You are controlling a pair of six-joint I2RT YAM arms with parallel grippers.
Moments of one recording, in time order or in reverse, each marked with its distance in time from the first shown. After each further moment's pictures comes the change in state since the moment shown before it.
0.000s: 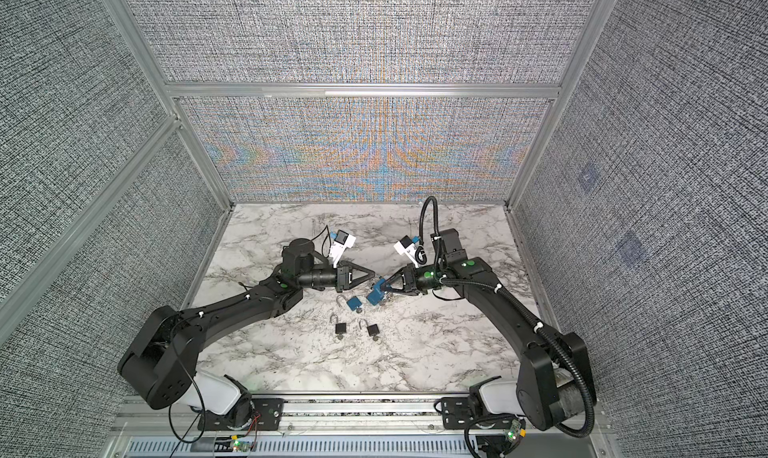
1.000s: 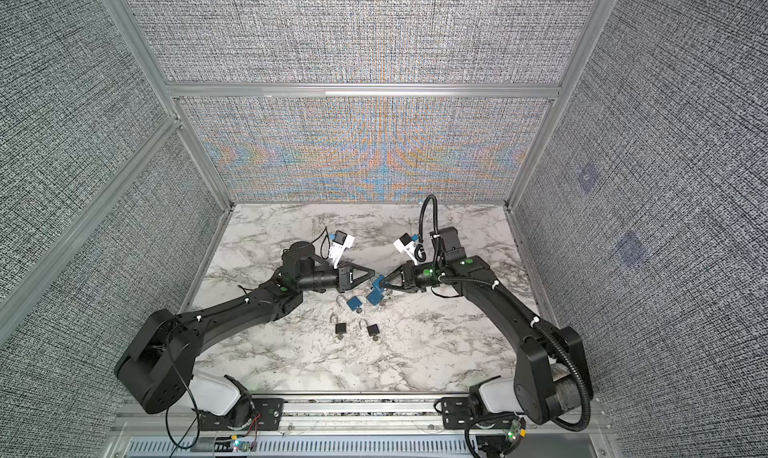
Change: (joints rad) left arm -0.026 -0.022 -0.014 0.010 -0.094 -0.034; right arm -0.004 0.024 0.005 0.042 -0.002 0.023
